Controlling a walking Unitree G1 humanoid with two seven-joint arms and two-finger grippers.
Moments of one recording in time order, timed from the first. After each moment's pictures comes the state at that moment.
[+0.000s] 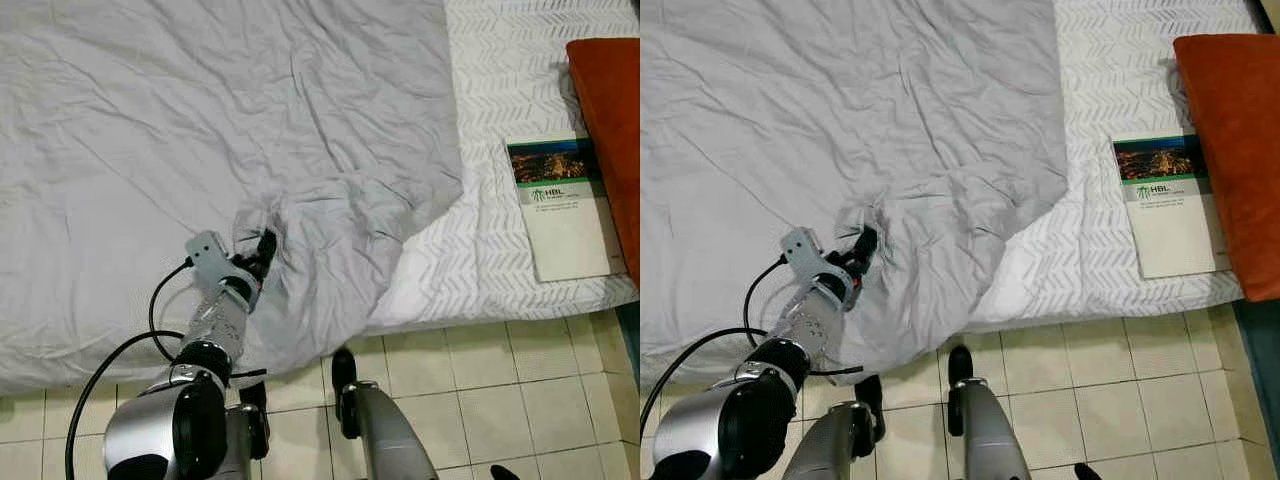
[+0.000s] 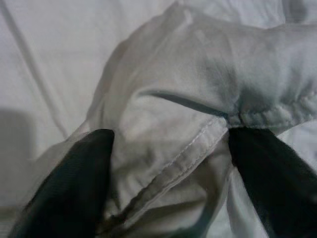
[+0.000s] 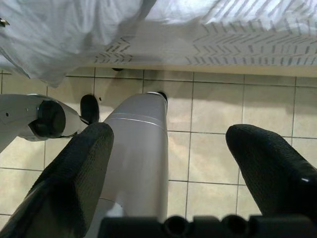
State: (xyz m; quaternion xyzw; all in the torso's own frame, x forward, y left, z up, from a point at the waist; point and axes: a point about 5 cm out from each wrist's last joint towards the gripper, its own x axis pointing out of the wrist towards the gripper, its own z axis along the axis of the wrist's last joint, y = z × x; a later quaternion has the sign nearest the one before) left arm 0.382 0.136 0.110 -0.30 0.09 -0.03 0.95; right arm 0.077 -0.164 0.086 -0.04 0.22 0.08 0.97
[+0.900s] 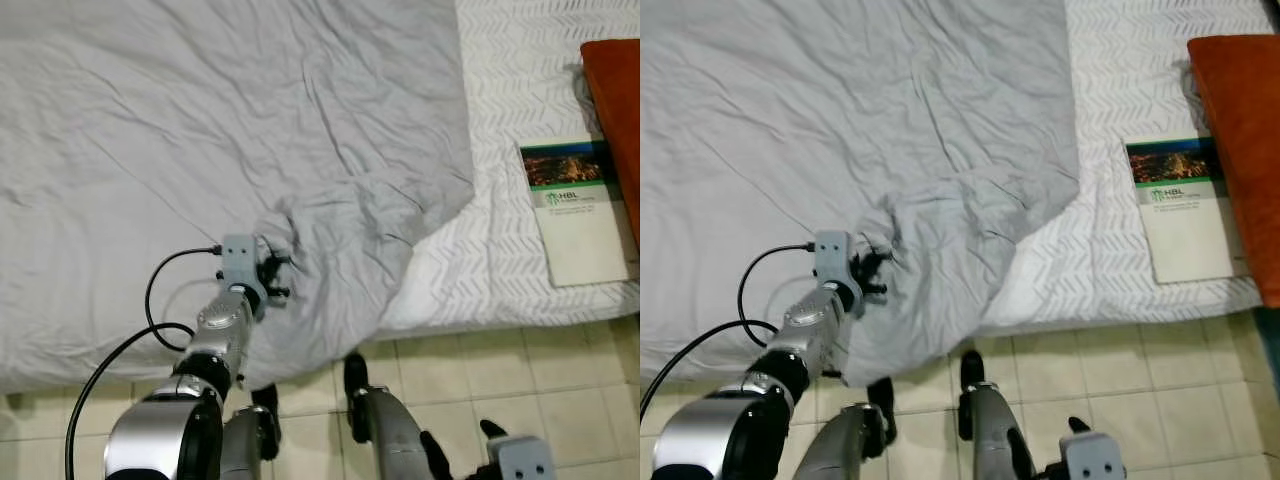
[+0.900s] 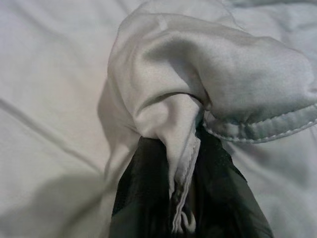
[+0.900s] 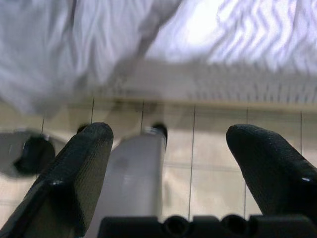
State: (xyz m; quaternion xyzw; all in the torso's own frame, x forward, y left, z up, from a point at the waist) left arm 0.372 0.122 0.098 -0.03 0.10 -0.13 0.99; right arm 0.131 -0.172 0.076 -0.04 0.16 0.06 0.98
